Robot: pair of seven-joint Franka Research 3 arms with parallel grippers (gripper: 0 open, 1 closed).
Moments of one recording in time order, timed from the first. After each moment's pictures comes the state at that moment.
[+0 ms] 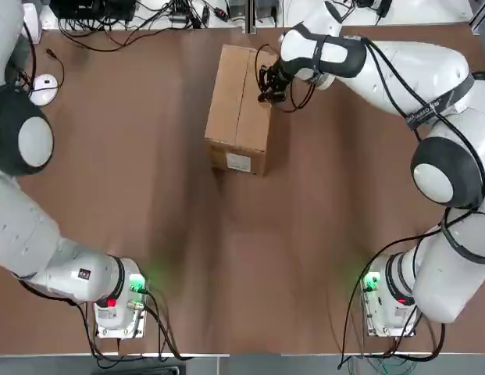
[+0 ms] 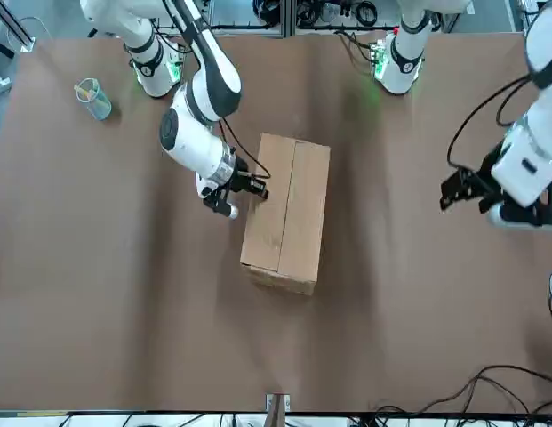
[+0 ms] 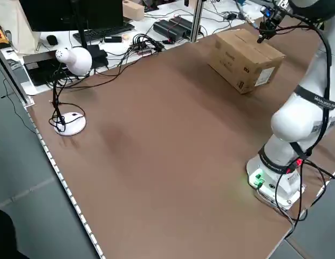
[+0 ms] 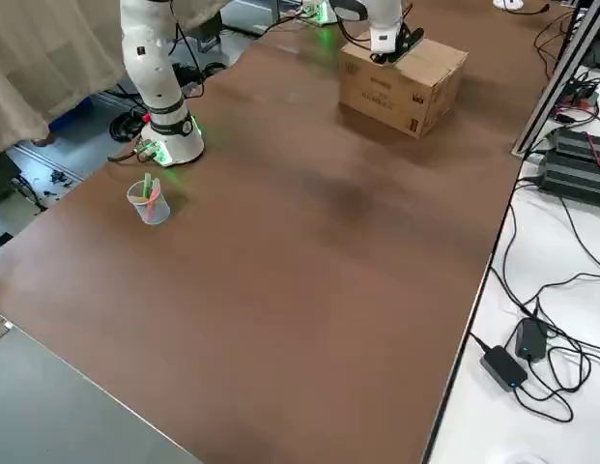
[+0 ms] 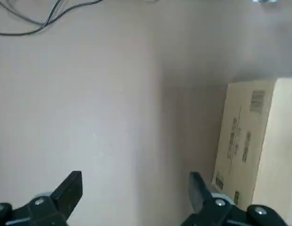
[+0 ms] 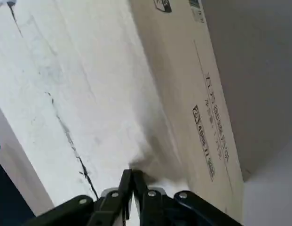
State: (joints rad) left arm -0.23 0.15 0.11 -1.43 -0.09 1.65 -0.02; right arm 0.84 0.34 -0.22 -1.88 0.86 2.39 0.51
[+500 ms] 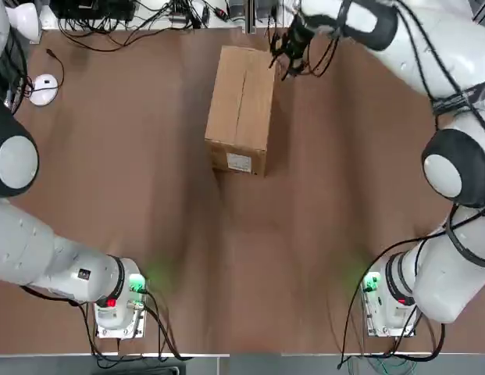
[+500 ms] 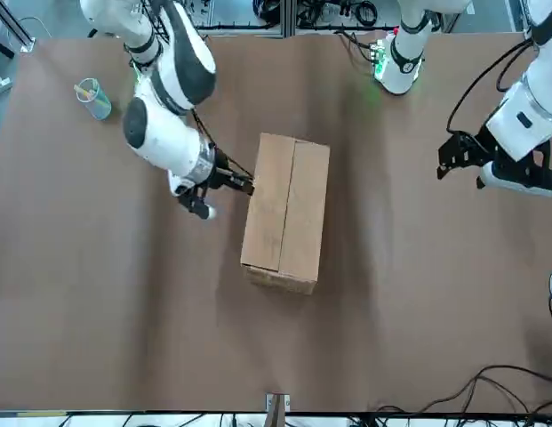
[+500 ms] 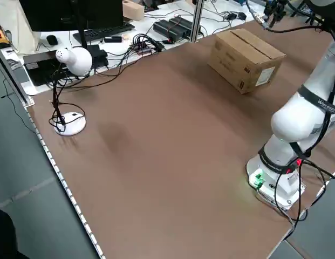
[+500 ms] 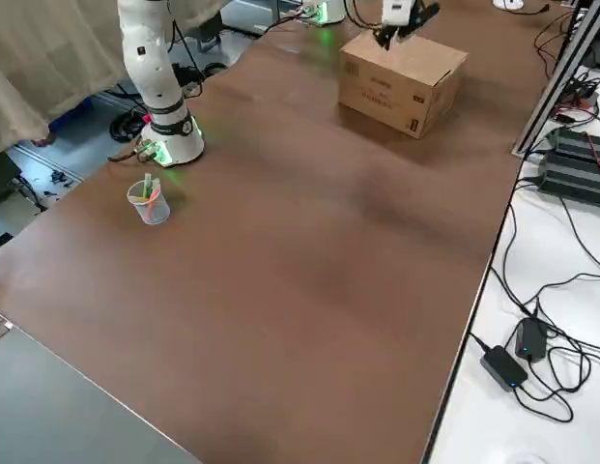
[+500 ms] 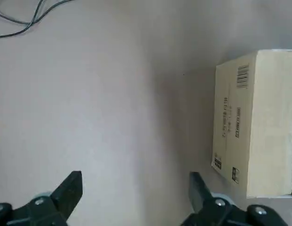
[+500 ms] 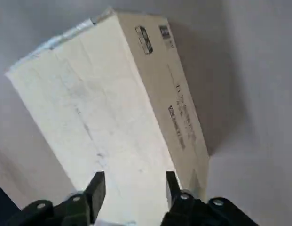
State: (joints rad) left arm -0.23 0.07 0.08 -1.52 -0.09 1.66 0.01; right arm 0.84 0.28 -0.38 -1.67 0.63 1.99 0.71
